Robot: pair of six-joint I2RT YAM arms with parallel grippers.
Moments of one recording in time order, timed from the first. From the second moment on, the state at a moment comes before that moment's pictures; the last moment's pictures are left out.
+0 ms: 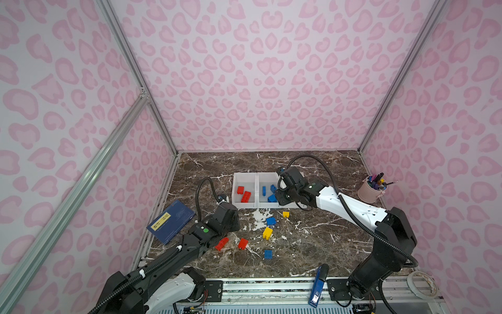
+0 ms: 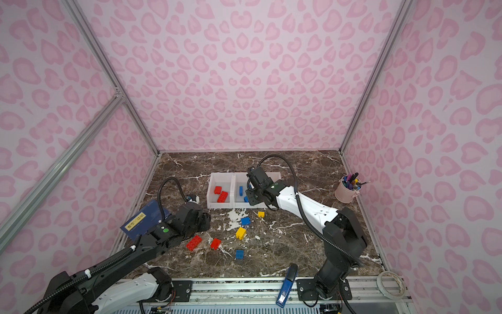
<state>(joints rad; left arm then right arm) -0.66 1.02 0.59 -0.45 -0.25 -0.65 0.70 1.63 1.25 -0.57 0.10 0.27</state>
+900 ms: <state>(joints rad) -0.90 1.17 0.53 -0.55 -0.23 -0.70 0.67 1.43 0.95 -0.47 0.07 0.41</state>
